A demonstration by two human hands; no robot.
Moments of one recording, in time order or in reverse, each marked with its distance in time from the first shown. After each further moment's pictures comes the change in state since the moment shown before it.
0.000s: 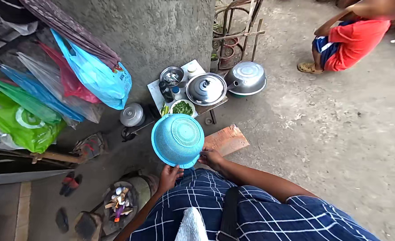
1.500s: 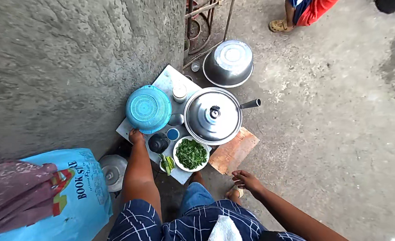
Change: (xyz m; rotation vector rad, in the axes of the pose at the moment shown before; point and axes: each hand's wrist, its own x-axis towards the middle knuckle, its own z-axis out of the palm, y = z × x) left_hand 0.722 0.190 0.050 0.262 0.271 -0.108; right_hand 0.221 -0.112 -0.008 0.008 0.567 0.333
